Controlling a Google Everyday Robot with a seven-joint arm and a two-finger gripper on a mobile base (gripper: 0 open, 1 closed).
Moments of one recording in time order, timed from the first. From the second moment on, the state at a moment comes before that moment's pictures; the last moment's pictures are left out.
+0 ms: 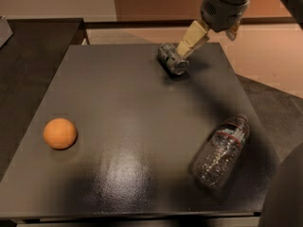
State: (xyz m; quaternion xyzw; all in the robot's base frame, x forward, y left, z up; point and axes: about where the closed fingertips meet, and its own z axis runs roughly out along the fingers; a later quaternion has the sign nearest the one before) arm 0.622 -0.151 0.943 -0.27 0.95 0.03 0.13
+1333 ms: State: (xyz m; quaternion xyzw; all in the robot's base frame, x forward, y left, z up) arm 0.650 -0.149 0.926 -0.18 0.97 0.04 0.13
